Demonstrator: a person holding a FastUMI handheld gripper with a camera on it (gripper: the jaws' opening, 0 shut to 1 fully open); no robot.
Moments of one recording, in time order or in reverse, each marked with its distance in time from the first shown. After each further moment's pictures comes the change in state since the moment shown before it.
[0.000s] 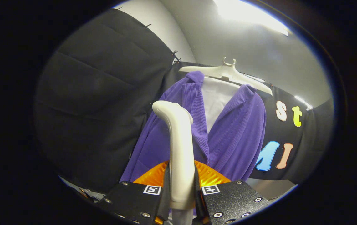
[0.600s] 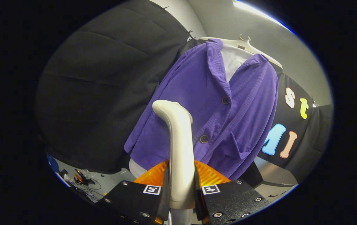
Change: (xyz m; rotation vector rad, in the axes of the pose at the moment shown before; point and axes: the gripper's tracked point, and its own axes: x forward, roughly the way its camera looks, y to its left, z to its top) arm -0.035 0.043 -0.133 -0.083 0.202 0.068
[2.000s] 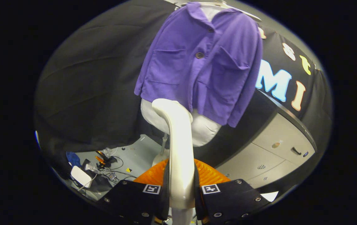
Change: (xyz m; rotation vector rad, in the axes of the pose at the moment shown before) arm -0.106 -0.013 -0.167 0.240 0.374 0.105
